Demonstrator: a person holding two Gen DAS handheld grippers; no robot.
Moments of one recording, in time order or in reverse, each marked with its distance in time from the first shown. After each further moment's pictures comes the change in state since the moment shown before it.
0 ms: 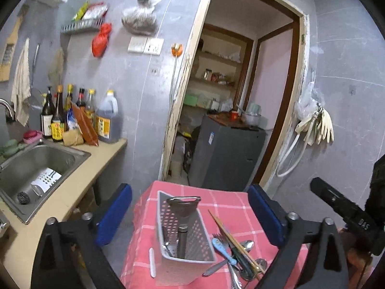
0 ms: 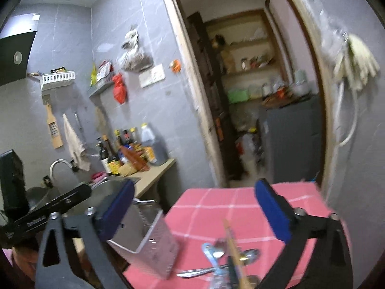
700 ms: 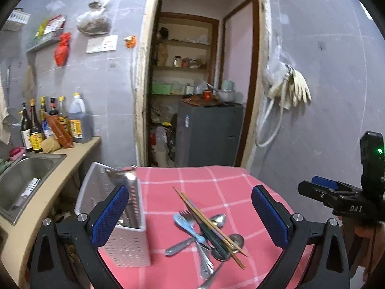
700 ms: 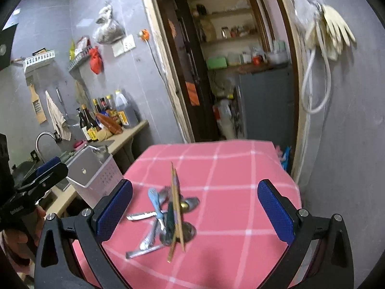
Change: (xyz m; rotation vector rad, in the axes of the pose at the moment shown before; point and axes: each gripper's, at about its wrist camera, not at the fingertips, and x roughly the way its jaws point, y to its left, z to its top) left arm 0.005 -0.097 -0.053 0.181 0.089 -0.074; right arm -0.032 -0.115 -0.031 0.028 0.249 -0.073
